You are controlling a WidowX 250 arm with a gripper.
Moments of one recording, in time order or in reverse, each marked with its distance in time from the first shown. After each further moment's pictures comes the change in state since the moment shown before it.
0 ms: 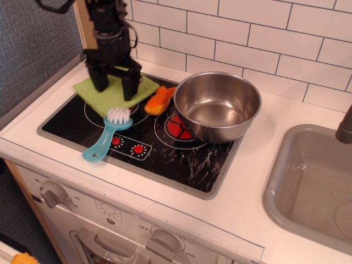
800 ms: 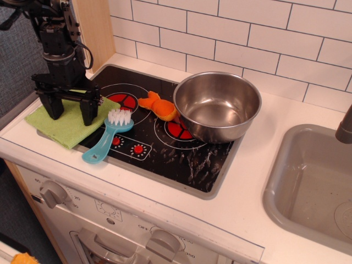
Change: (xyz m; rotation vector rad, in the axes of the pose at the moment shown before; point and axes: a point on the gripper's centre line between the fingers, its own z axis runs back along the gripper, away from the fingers) arm -0.068 0.030 0.000 0.024 0.055 0.194
